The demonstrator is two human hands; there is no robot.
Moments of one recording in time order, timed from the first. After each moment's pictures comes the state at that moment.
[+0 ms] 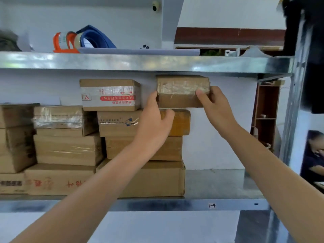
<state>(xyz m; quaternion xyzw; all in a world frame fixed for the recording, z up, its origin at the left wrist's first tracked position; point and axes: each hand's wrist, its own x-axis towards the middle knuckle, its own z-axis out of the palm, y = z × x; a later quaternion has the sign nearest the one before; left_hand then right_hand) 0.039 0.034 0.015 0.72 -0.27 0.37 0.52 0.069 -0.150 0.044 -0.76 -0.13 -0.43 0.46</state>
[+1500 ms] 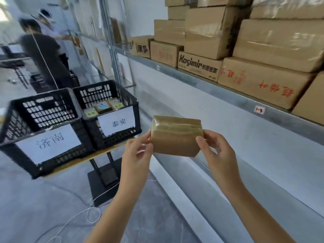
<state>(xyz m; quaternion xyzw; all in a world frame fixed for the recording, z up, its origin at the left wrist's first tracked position) -0.213 0.318 -0.290 0.68 0.31 0.43 0.50 -0.054 0.189 -0.281 -0.69 -0.32 0.08 0.64</state>
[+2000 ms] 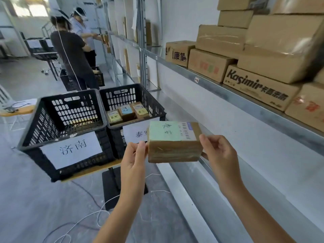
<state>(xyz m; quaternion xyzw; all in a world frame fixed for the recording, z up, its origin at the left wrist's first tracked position) -0.226 0.445 -0.293 0.57 0.37 0.51 0.53 -0.045 0.353 -0.271 -0.66 -0.33 0.16 0.65</state>
